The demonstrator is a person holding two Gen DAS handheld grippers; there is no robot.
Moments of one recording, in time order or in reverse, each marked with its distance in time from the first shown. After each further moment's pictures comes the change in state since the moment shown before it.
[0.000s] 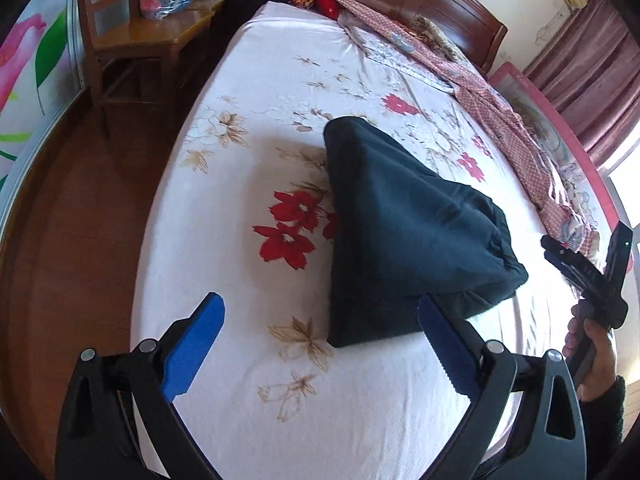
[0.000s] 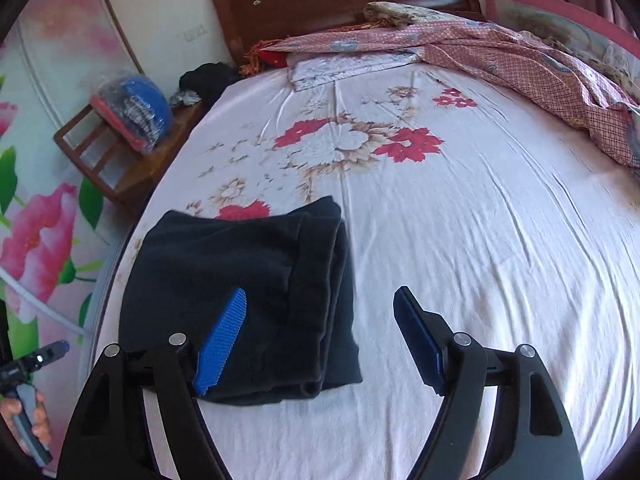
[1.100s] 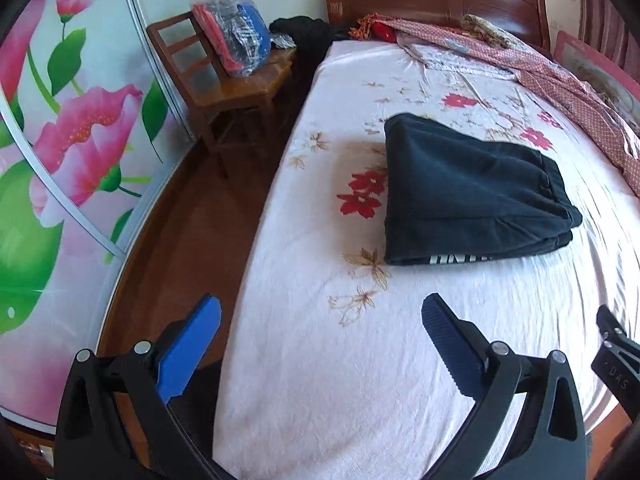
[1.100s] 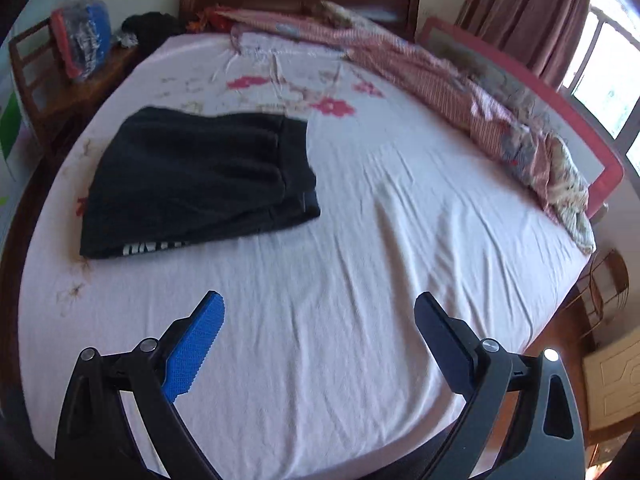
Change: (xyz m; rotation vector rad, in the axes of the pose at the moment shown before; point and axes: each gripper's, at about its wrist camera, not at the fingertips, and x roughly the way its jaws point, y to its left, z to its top) left arm -0.083 -0.083 -0.098 0.105 -0.173 0.525; right arm -0.101 0.113 -0.125 -0.117 -0.006 -0.526
